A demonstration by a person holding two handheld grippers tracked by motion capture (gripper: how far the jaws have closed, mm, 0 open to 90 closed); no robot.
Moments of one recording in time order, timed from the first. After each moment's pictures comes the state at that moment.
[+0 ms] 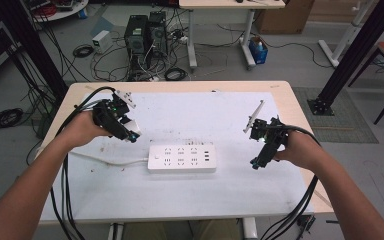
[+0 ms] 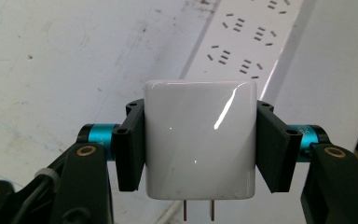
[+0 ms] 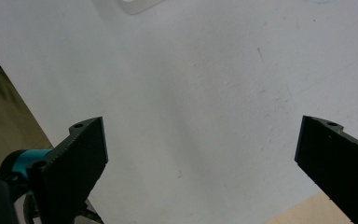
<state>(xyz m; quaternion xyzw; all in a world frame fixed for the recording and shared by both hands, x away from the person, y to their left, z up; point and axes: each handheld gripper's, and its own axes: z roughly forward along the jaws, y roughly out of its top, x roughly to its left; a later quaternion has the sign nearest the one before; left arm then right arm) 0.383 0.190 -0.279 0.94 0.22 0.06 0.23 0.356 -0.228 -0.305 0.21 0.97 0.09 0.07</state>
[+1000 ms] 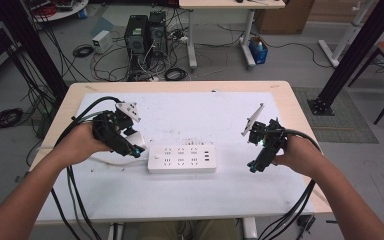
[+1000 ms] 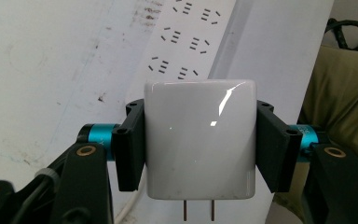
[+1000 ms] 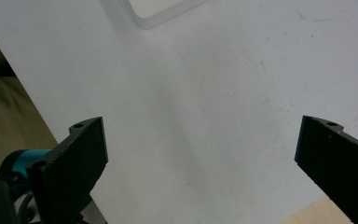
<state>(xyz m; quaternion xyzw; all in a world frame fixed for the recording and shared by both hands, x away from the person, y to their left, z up) 0.336 0.166 -0.260 0.95 0.19 0.05 0.24 0.340 -0.219 -0.299 0.21 0.97 0.11 0.10</state>
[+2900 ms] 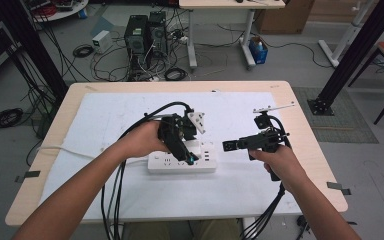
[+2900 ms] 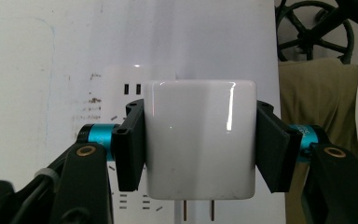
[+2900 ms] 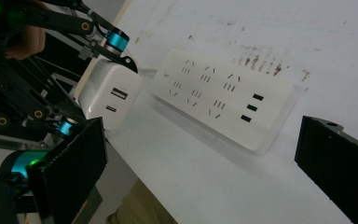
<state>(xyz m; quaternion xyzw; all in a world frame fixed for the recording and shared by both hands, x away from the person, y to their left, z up) 0.349 0.027 -0.273 0.97 0.01 0.02 0.24 0.337 -0.221 -0.307 0.48 0.76 0.44 -0.11</state>
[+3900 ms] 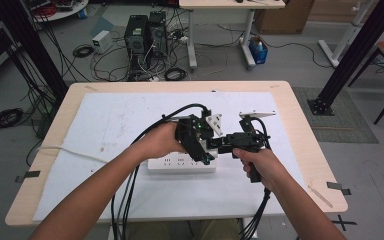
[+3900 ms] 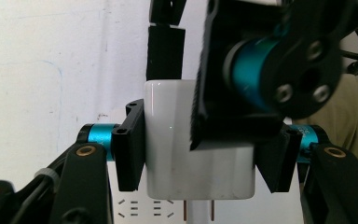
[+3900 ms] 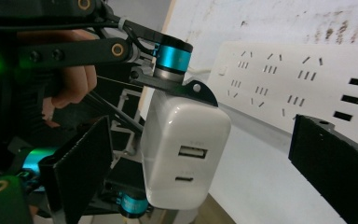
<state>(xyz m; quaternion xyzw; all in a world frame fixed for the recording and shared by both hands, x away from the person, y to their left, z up) 0.348 -0.004 -0.276 0.96 -0.01 0.04 0.26 0.350 -0.190 -0.338 0.51 0.67 0.47 -0.26</state>
